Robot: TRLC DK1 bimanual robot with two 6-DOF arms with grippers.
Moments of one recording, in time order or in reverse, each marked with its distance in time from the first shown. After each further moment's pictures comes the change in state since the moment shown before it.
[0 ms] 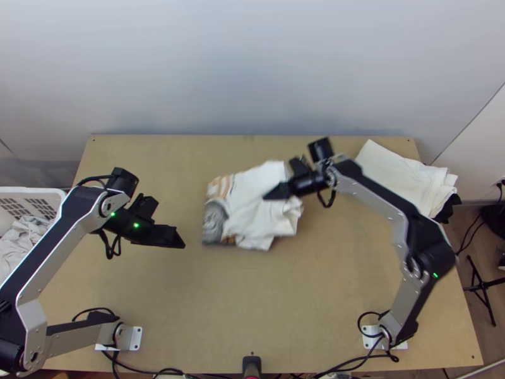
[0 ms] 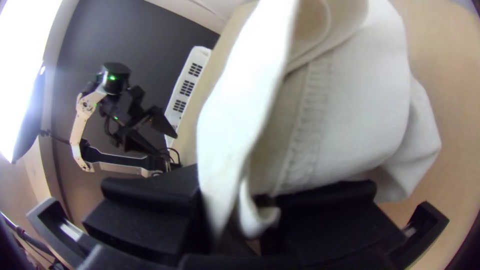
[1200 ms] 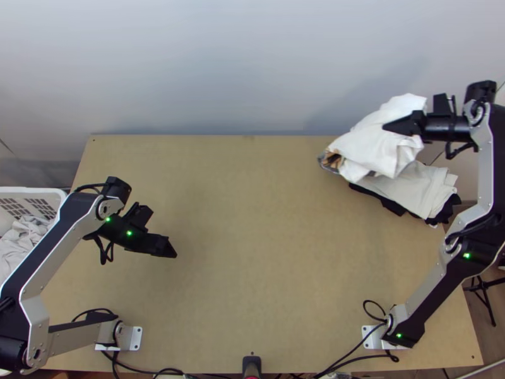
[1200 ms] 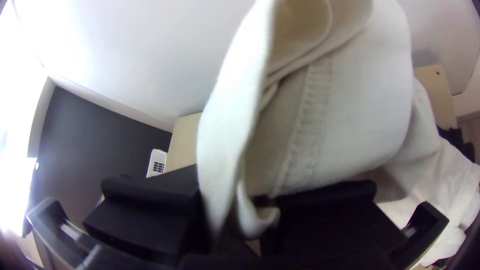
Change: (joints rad) left arm 0.085 0.007 -0.095 -0.020 -0.008 0.168; right arm -0.713 0.133 0.753 -0.766 -0.011 -0.283
